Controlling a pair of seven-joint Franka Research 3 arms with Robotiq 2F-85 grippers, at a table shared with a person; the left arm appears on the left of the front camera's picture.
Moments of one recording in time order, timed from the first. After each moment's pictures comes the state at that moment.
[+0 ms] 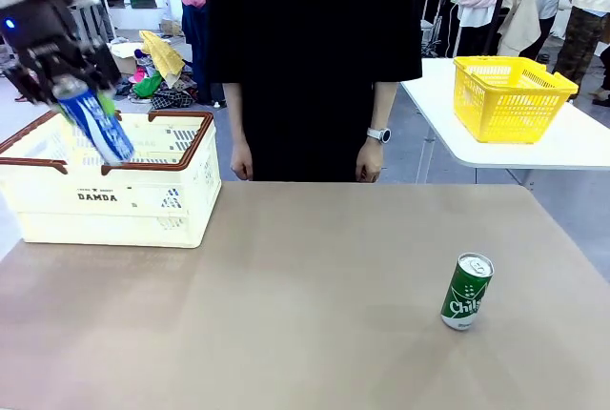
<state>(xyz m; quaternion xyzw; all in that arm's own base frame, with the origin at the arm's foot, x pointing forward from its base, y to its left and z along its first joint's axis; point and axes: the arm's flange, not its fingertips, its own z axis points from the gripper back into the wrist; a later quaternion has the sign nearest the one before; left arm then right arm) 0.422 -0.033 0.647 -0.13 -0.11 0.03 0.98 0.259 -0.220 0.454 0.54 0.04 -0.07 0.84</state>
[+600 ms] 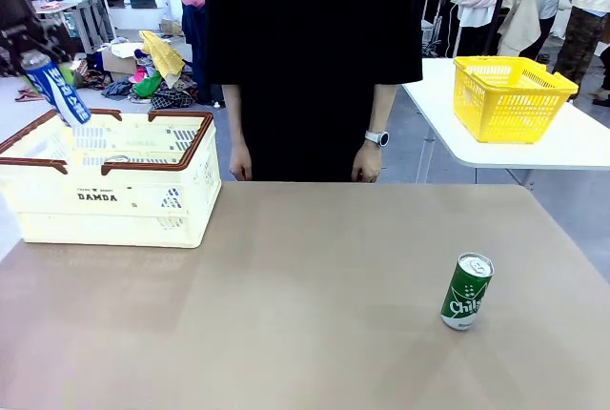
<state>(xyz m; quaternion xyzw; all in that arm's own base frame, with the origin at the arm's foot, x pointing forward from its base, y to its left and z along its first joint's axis) 0.571 0.080 0.600 -0.10 -0.07 0.09 0.99 0.259 -0.220 0.454 0.54 0.04 -0.07 0.84</state>
